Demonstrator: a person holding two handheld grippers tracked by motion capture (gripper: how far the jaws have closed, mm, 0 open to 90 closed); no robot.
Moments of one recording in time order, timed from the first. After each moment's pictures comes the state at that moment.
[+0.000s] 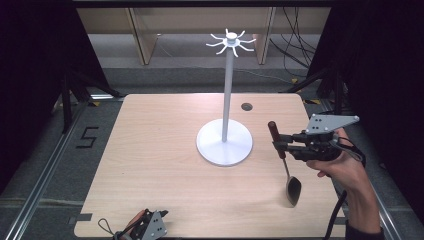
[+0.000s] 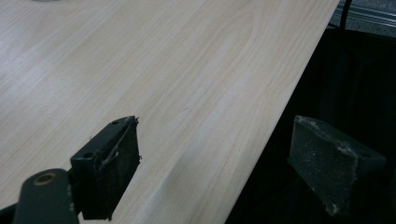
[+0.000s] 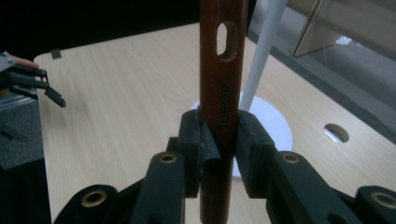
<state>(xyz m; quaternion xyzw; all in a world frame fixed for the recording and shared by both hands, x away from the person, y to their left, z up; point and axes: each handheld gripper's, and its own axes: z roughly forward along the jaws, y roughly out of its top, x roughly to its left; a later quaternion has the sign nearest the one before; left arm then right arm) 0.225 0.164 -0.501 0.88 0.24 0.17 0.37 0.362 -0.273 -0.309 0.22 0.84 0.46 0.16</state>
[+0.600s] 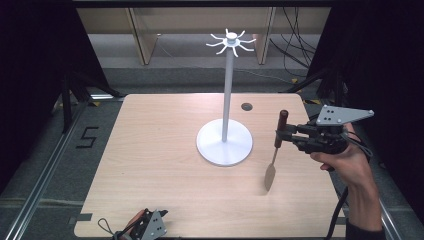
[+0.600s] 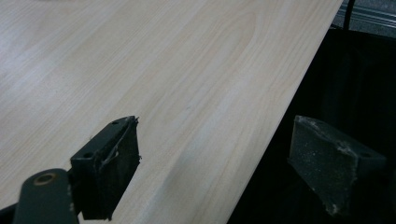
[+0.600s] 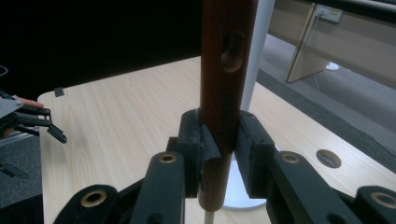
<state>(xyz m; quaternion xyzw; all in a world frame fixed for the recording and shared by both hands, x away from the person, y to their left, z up) 0.227 0.165 -0.500 0.89 0.24 0.18 0.36 0.367 -0.282 -0.294 0.22 0.81 0.52 0.17</state>
